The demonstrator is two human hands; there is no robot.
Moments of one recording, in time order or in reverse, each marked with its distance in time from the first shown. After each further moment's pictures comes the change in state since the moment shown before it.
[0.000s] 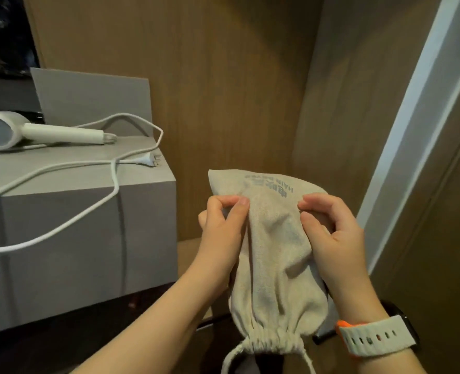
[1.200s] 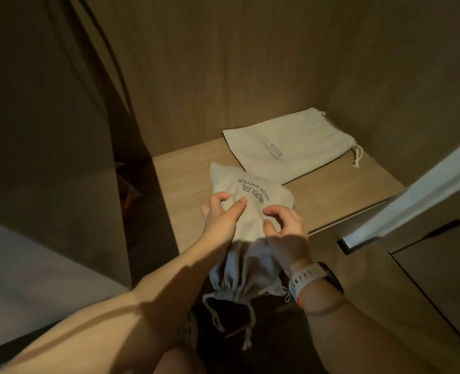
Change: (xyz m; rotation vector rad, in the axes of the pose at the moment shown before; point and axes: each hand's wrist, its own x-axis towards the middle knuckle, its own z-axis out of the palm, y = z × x) left_hand 0.143 -0.311 -0.007 0.296 0.037 -0.564; right_hand -0.047 0.355 0.135 -0.294 -0.199 0.564
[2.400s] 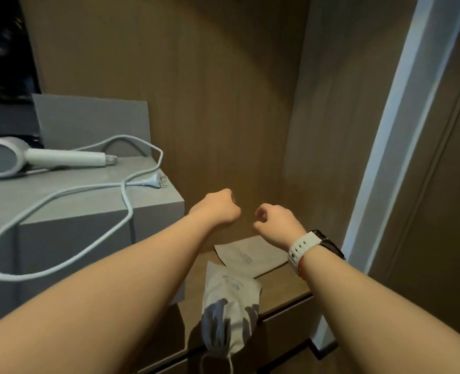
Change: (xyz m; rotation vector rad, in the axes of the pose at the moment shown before) left_hand -0.218 0.252 -0.107 0.873 0.019 0.588; right_hand -0.089 -0.301 -0.168 -0.672 -0.076 -0.246
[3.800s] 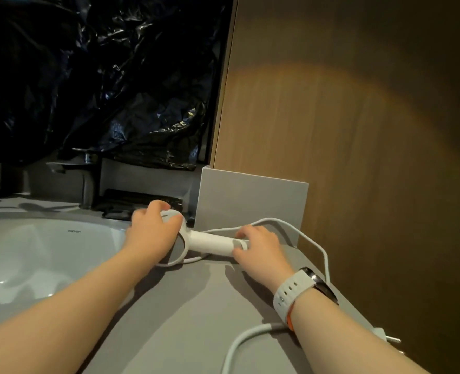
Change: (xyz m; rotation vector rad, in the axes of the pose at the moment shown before) left_hand 0.036 -0.329 -0.228 -0.361 0.763 -0.442; right_hand 0.168 -0.344 0.104 0.137 -0.005 -0.494
